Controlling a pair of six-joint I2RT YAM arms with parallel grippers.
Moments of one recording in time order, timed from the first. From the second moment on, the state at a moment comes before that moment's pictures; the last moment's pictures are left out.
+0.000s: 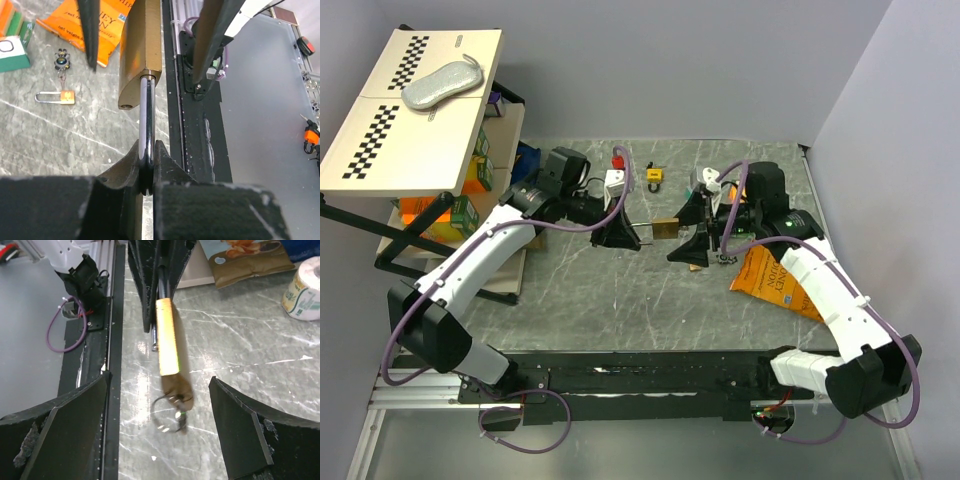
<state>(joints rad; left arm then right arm) -0.54 1.47 1.44 -0.67 1.08 0.32 0.34 1.19 1.18 -0.54 -1.12 -0.38</state>
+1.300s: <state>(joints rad) -0.62 1.40 1.45 -0.65 0.92 0.31 0.39 1.23 1.18 -0.45 -1.19 -0.27</state>
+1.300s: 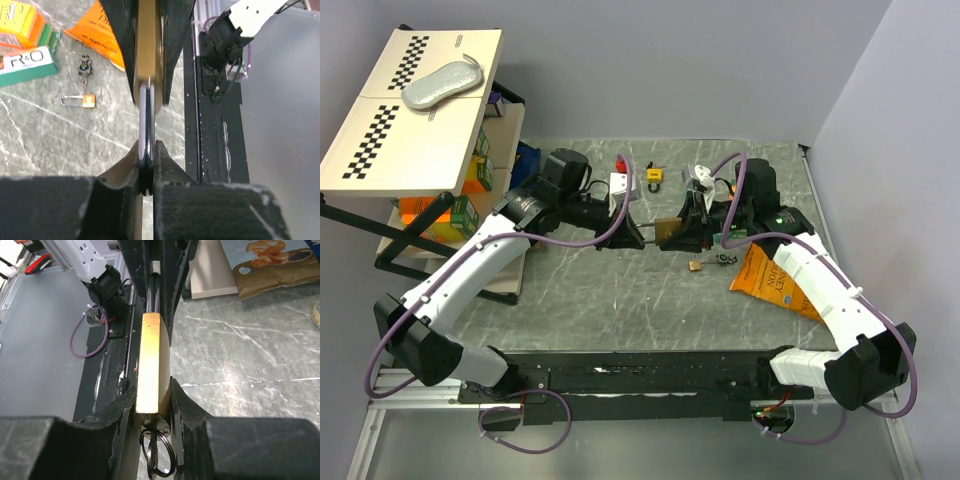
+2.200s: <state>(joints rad) -0.64 1.43 1.45 -0.62 0.90 0.20 0.42 1.26 1.14 -0.33 -1.19 -0.16</state>
